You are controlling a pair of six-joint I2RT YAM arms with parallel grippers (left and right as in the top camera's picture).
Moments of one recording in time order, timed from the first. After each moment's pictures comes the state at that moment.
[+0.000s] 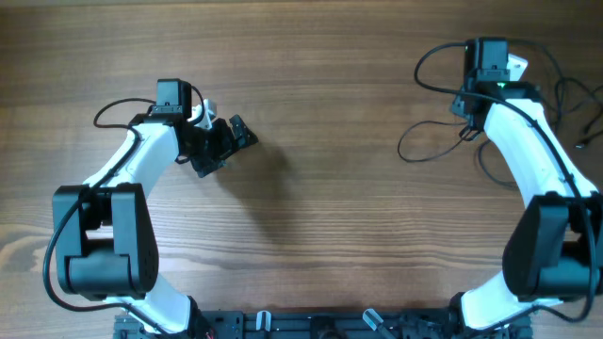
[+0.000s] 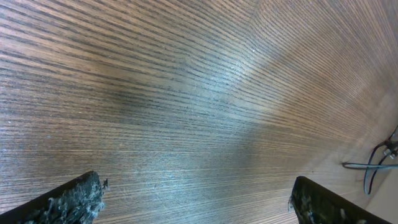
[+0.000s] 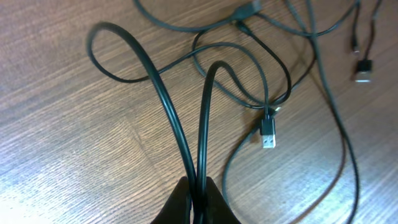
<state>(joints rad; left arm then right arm) 0.00 1.80 1.08 -0.59 0.51 -0.45 -0.01 1.78 1.28 -0.63 0.44 0.42</state>
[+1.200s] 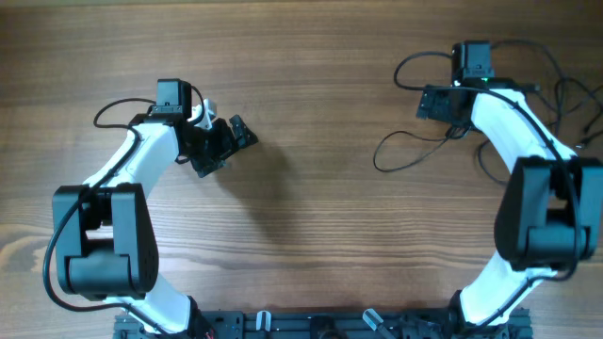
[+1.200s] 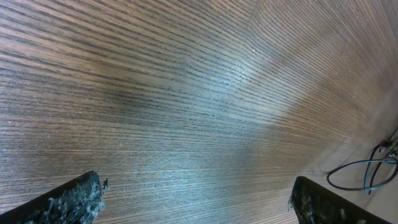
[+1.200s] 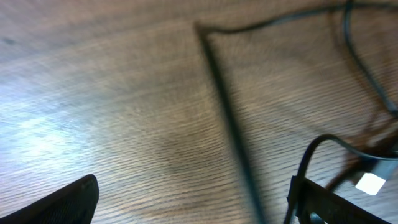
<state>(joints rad) 0.00 1.80 1.08 -0.59 0.51 -0.45 -0.01 1.91 1.32 -0.59 0.16 0.24</state>
